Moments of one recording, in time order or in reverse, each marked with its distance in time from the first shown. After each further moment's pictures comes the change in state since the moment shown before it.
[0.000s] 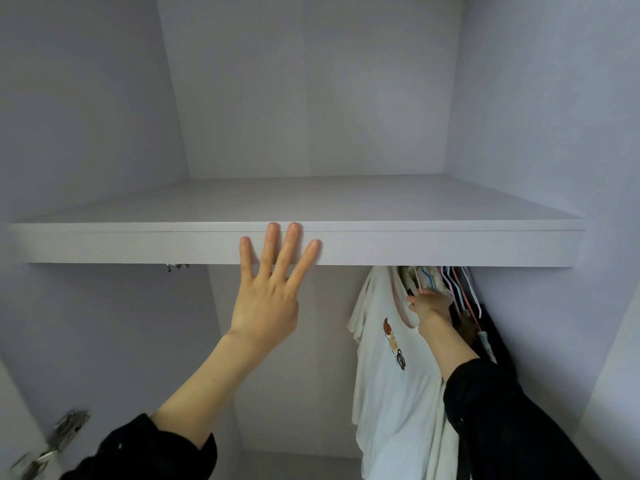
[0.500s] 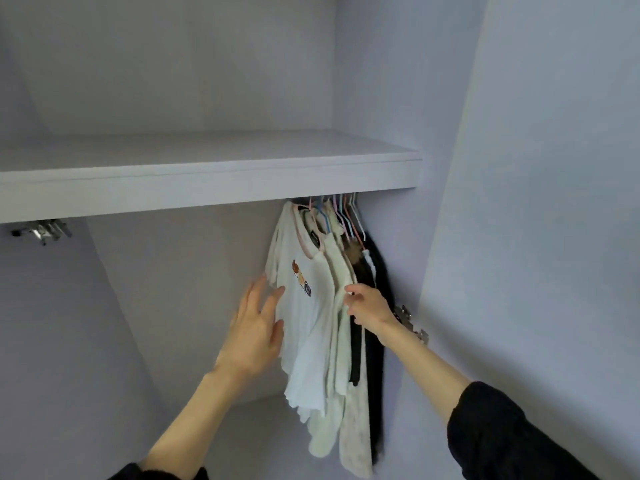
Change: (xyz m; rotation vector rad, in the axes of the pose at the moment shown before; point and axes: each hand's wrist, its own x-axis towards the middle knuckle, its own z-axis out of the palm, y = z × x) left_hand -0.101 0.101 -0.023 -0.824 -0.461 -0.065; right_hand -0.167 0.078 -0.098 -0.351 -0.141 -0.167
